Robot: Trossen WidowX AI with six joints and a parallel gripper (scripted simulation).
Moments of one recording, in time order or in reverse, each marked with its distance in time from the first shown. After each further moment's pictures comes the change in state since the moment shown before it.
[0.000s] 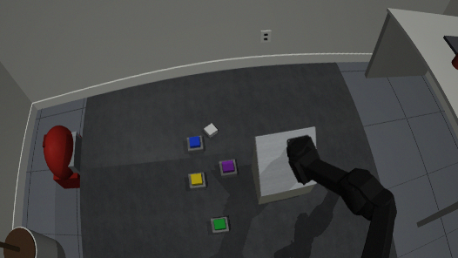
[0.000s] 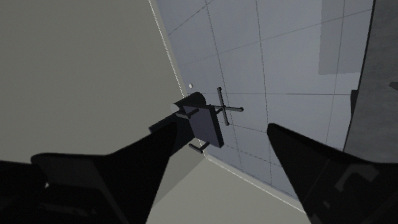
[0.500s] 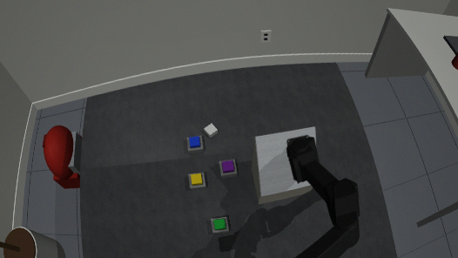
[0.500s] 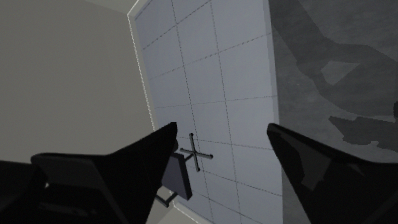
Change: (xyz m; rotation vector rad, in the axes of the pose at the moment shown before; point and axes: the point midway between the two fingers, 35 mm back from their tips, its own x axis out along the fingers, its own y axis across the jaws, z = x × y) arm -0.005 -0.075 0.187 -0.119 -0.288 -0.156
